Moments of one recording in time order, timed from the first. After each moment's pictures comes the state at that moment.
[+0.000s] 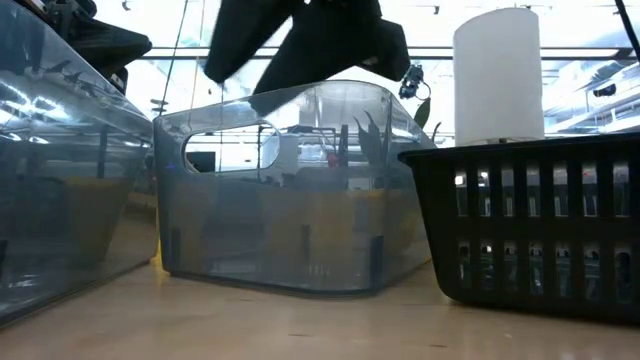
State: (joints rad) left arm -0.18 0.01 0.12 -0.03 -0.24 -0.17; right arm 0.51 2.23 1.88 -0.70 0.35 0.86
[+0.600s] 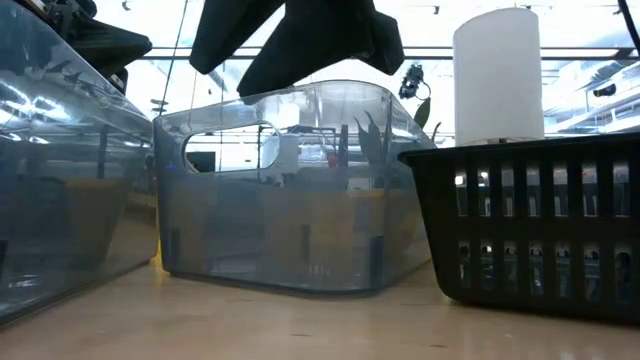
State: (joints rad) left arm -0.18 0.01 0.12 -0.03 -0.24 -0.17; right arm 0.53 2.23 1.87 -0.65 0.43 0.84
